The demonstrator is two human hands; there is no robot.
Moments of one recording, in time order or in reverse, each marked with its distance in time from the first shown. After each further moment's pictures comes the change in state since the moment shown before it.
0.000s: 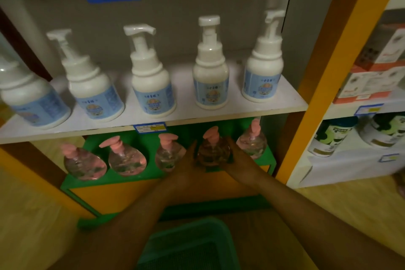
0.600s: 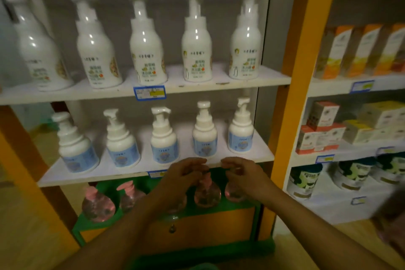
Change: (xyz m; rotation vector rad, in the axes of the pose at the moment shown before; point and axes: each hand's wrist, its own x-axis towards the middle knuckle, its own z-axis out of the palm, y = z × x) left_hand -0.086 0.127 -0.051 -0.055 -0.017 0.233; right_hand -0.079 -0.114 -0.083 0.057 0.139 -0.089
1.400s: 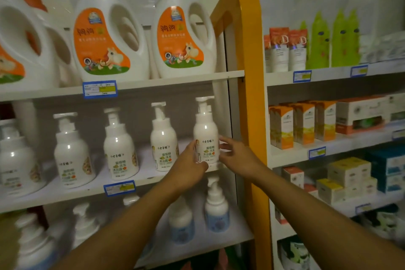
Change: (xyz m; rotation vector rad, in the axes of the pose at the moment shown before) left_hand 0.075 0.227 0.029 0.247 0.124 0.353; right_hand 0.060 -0.149 -0.151 -0.095 0.309 -0.226
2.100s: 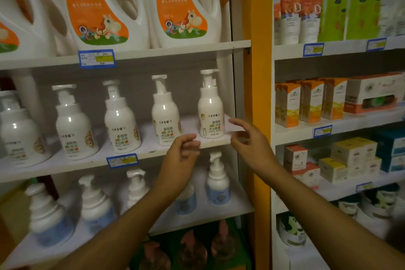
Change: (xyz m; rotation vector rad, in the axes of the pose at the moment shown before) left_hand -0.040 -0.042 0.006 -0.165 0.239 0.036; right_hand -0.038 0.022 0.001 0.131 0.204 -0.136
